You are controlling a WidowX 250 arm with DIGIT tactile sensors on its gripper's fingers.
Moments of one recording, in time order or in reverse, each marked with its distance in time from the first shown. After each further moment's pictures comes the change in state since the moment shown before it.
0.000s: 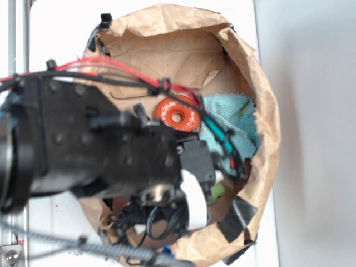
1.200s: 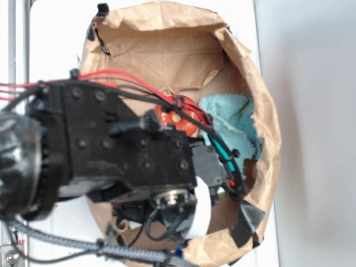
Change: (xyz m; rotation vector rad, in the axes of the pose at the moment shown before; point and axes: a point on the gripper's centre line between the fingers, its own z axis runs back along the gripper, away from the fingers) arm 0.011 -0.023 -0.007 -0.084 0.063 -0.223
